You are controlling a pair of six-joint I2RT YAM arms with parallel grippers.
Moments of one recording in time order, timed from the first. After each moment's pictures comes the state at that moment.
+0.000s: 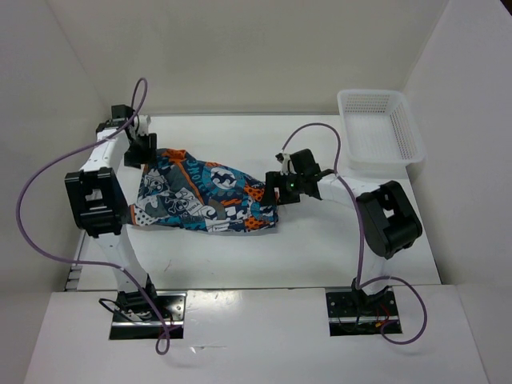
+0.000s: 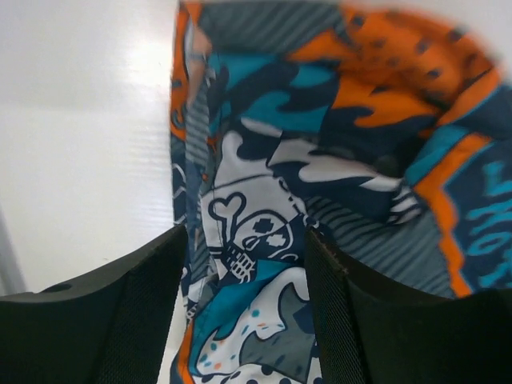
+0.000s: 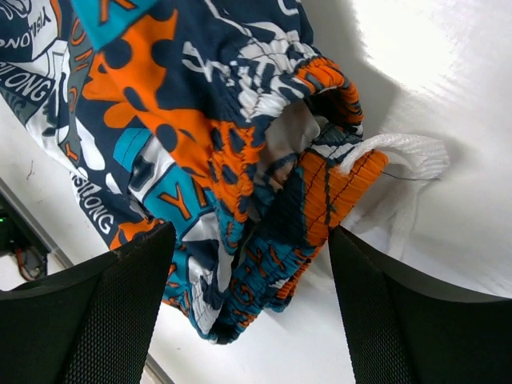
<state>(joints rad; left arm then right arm) 0.20 1.98 1.71 -0.80 0.09 0.07 0.44 1.75 1.02 -0.15 -0.46 0.33</state>
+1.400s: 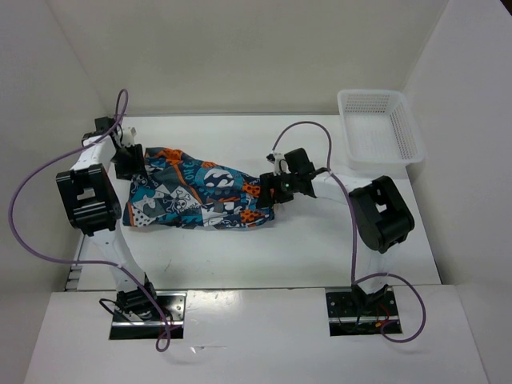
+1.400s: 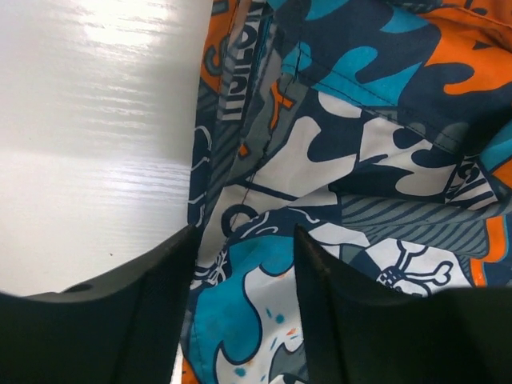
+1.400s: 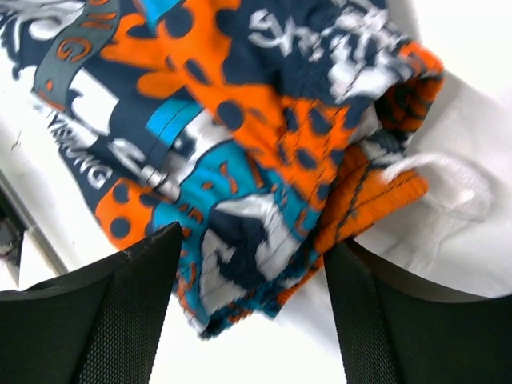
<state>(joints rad) 0.33 2.04 1.63 -0.79 0.19 0.07 0.46 1.84 1.07 -0.11 -0.53 0.23</state>
